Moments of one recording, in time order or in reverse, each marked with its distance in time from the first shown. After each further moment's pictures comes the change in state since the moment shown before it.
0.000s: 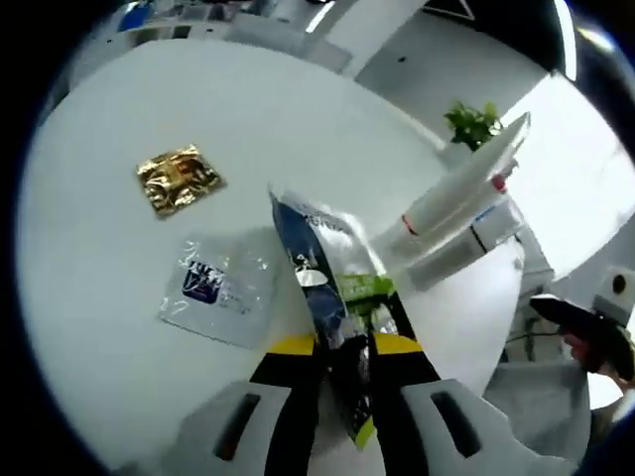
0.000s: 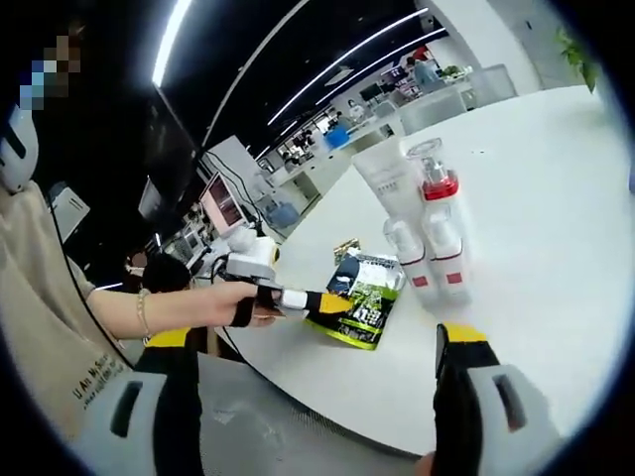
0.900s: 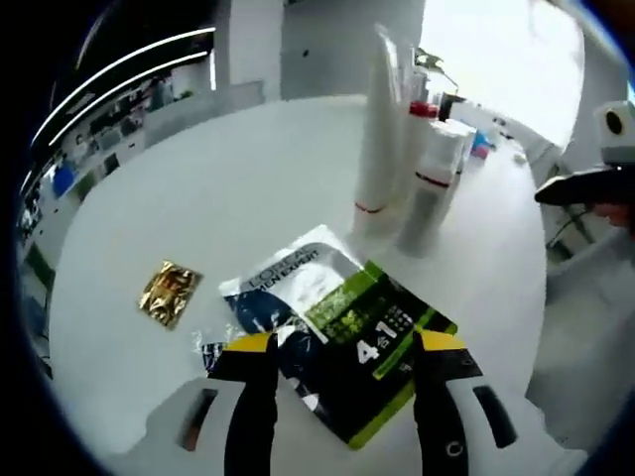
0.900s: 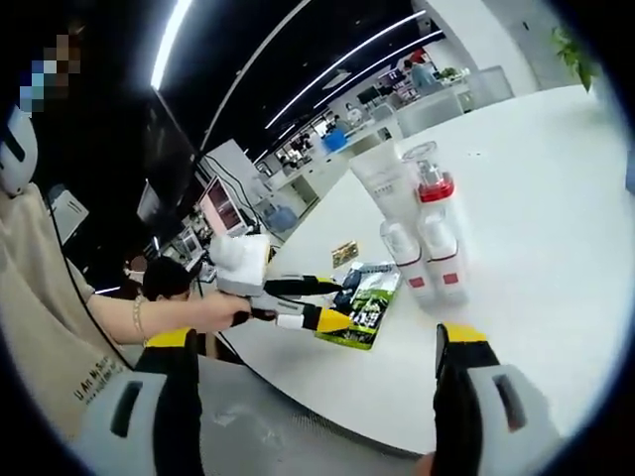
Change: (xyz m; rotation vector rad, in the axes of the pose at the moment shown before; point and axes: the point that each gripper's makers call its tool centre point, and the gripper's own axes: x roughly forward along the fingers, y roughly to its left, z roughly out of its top) left arm 0.015 -0.002 0.006 0.522 -0.018 0.101; right arm -0.005 -0.003 0.002 0.006 -0.018 -0.012
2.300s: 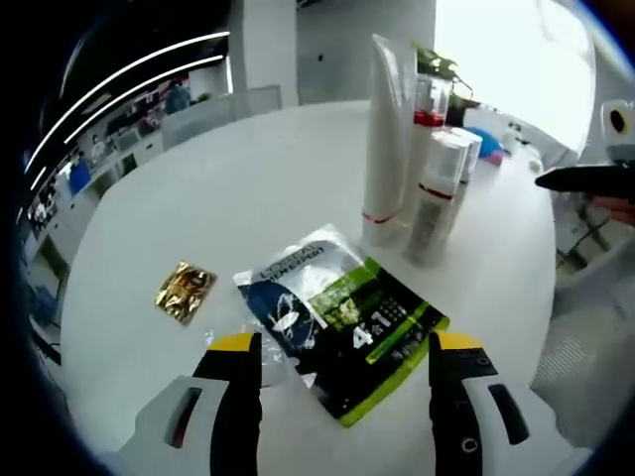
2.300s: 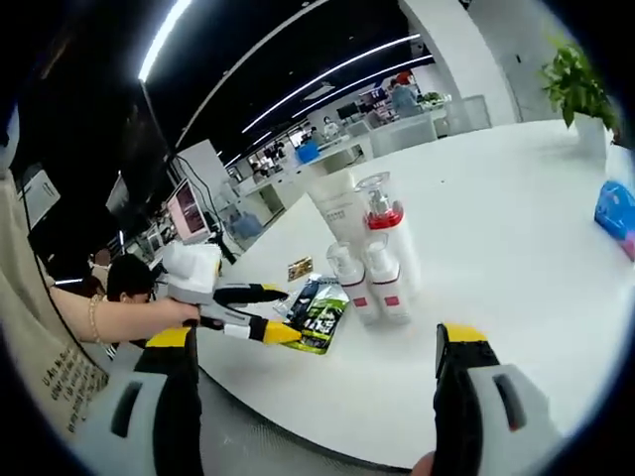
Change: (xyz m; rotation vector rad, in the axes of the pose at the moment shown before) left arm -0.031 0.006 0.006 -0.045 -0.043 0.100; right arm -0.023 -0.043 0.017 -0.071 -0.065 -0.202
